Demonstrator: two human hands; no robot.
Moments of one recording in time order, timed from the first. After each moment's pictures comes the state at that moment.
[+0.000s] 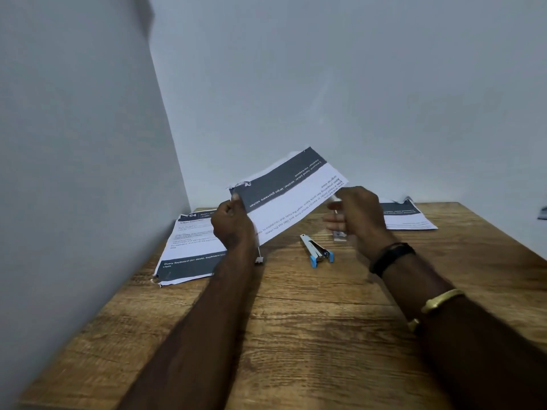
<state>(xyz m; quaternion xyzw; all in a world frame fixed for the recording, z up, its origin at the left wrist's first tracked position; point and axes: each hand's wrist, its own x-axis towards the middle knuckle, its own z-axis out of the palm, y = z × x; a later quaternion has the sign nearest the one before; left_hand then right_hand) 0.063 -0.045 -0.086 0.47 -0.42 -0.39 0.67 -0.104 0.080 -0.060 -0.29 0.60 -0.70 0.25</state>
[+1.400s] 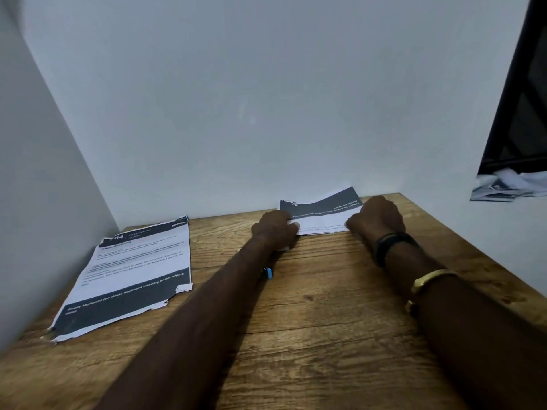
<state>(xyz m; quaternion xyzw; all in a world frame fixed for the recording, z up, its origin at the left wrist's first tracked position) -0.107 -0.026 -0.095 0.39 -0.89 -0.19 0.13 -0.256 0.114 -0.091 -0.21 0.90 -0.39 0.01</state>
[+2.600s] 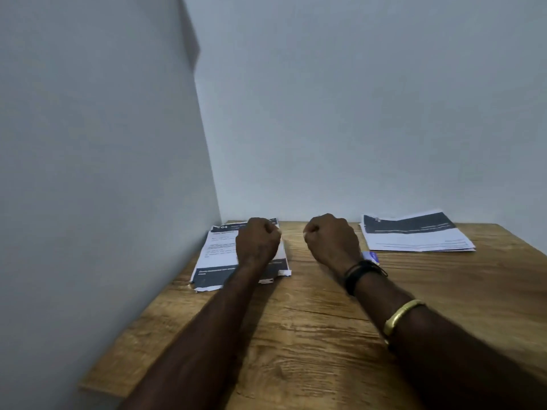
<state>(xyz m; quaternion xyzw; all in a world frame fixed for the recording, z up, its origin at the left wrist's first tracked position) 0.107 -0.035 -0.073 0.54 -0.73 -0.17 0.39 -0.024 0.045 -0.065 -0.51 0.77 -0.38 -0.02</state>
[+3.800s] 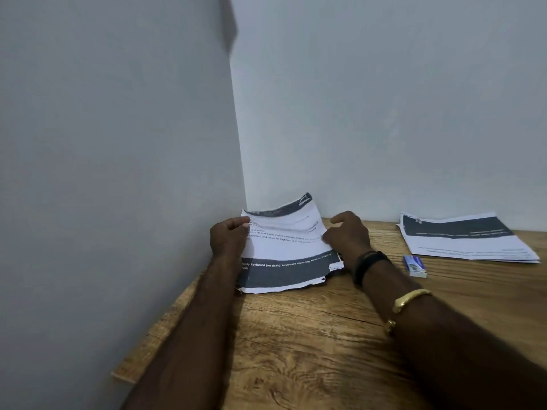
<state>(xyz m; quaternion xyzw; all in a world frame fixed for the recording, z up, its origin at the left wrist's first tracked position) 0.203 -0.101 -0.099 0.51 -0.48 -0.43 0.58 -0.014 -0.021 -0.086 -0.39 0.74 -0.51 0.19</state>
